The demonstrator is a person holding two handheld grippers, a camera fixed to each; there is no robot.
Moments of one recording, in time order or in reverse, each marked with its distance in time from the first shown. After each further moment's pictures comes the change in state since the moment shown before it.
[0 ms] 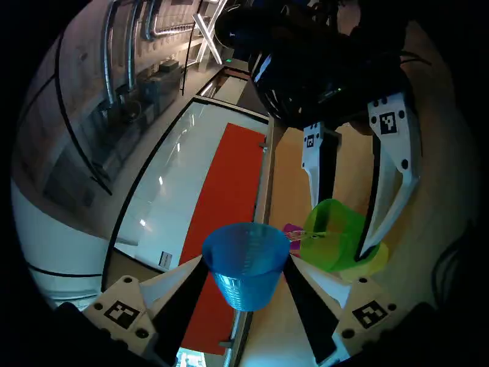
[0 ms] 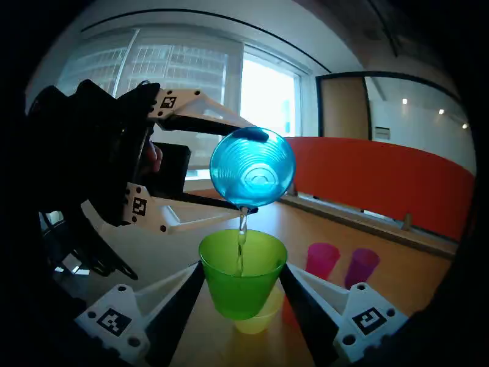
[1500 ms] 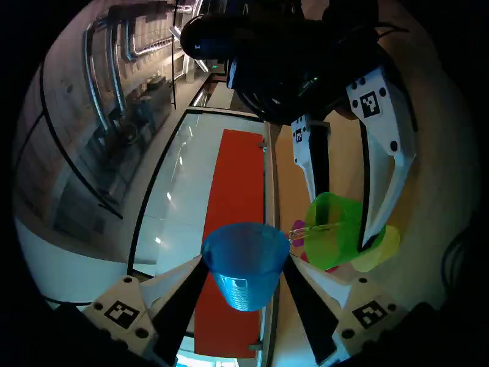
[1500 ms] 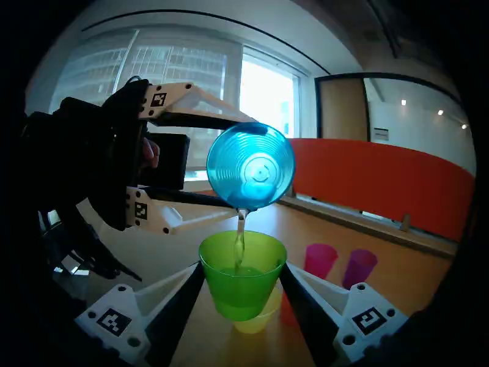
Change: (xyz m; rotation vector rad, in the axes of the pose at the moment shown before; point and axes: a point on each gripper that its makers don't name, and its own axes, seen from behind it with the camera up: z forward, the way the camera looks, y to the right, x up) left arm 0.012 -0.008 -0.001 0.041 0.014 0.170; right arm 0.001 0.001 -0.002 -0.007 0.006 -0.002
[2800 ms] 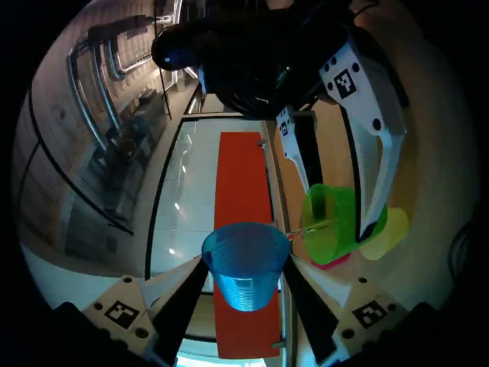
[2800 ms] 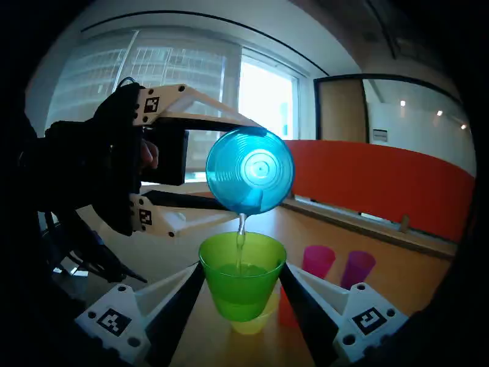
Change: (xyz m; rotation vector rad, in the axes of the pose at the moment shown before) left arm 0.002 -0.004 -0.002 0.033 -0.004 0.142; right arm 0.005 0.004 -0.001 -0.007 0.008 0.000
